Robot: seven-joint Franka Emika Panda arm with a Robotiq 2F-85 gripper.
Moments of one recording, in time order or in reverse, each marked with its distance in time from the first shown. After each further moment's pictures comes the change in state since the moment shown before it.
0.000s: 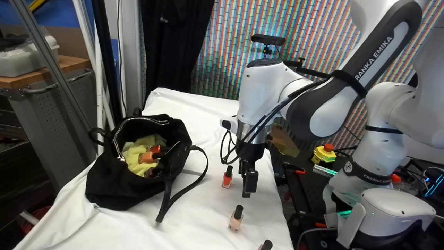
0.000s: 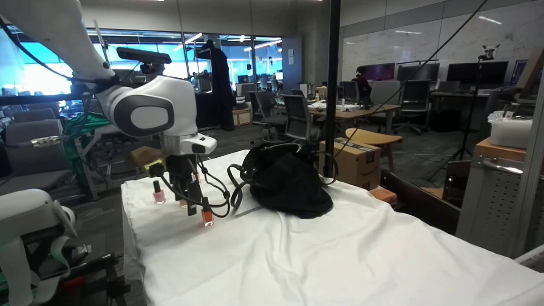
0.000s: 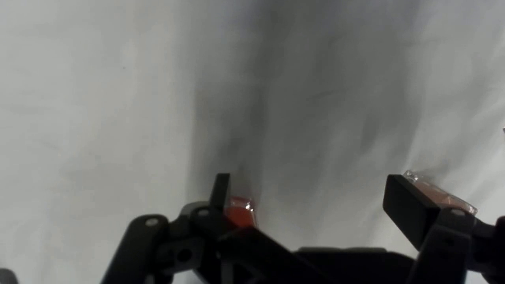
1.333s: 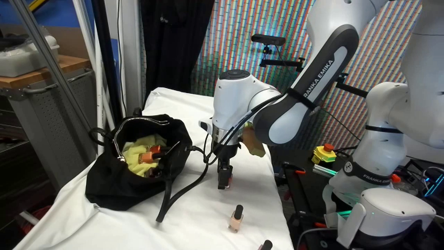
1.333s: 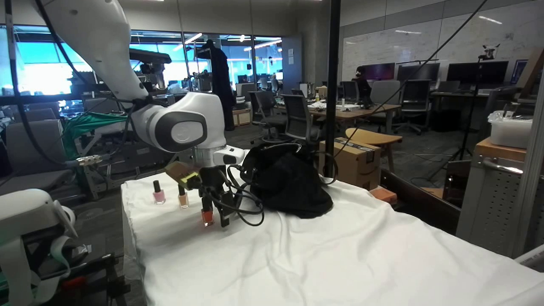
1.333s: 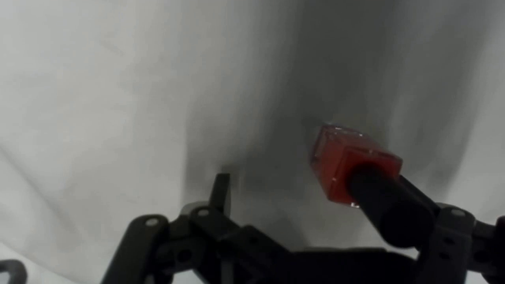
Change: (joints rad) arm -0.036 0.219 -0.078 0.171 -0.192 0.068 0.054
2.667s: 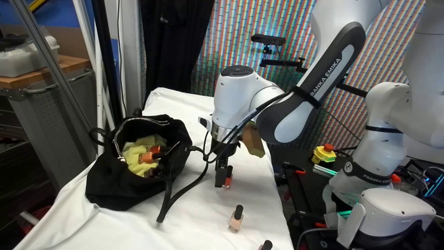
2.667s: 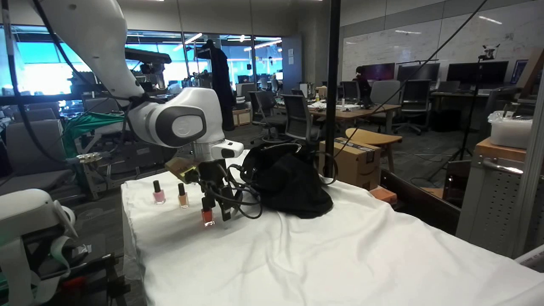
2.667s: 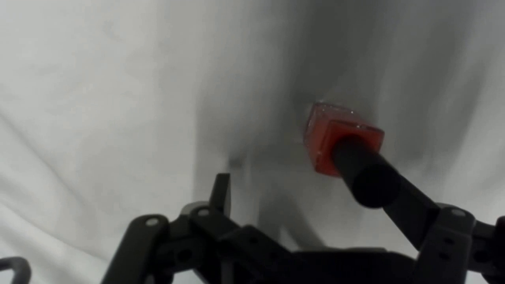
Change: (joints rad) arm 0.023 -0.027 -0.010 -0.002 -0.066 0.007 0.109
